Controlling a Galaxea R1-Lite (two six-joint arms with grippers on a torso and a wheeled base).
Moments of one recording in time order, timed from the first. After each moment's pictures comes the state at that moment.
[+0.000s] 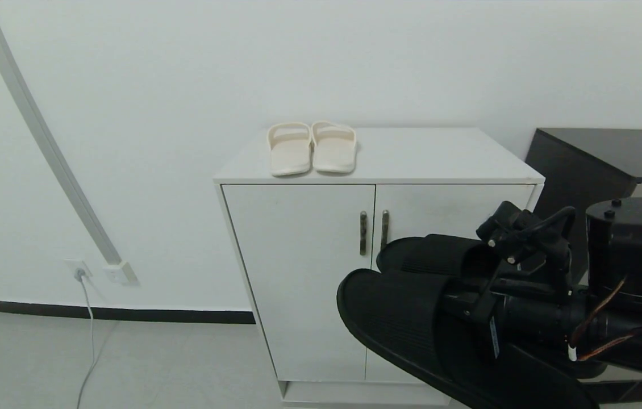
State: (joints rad) left arm 0.00 0.00 0.00 0.00 -0.01 0.00; right arm 0.73 1.49 -0.69 -0.49 0.11 -0.08
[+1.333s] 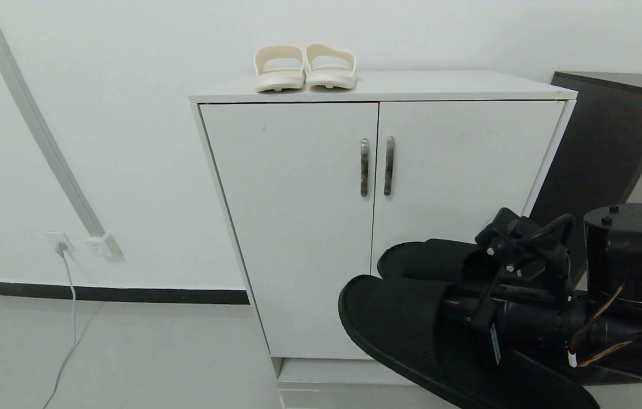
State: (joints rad) left arm 0.00 0.00 0.00 0.01 -0.01 0.00; right arm 0.73 1.49 -0.67 -0.49 0.11 -0.09
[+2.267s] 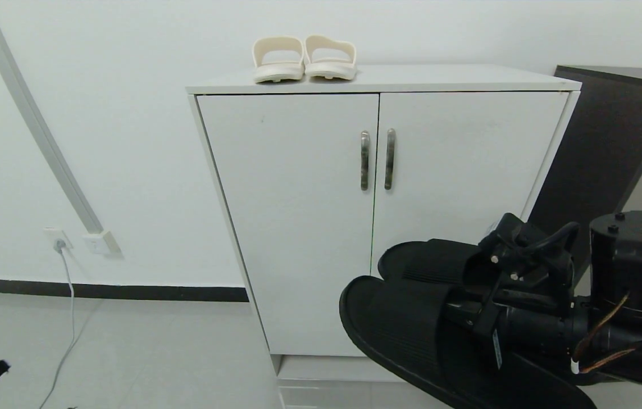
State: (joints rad) left arm -0.01 0.51 -0.21 -0.20 -0.33 -0.01; right arm 0.73 1.49 -0.63 -0.55 0.11 -0.11
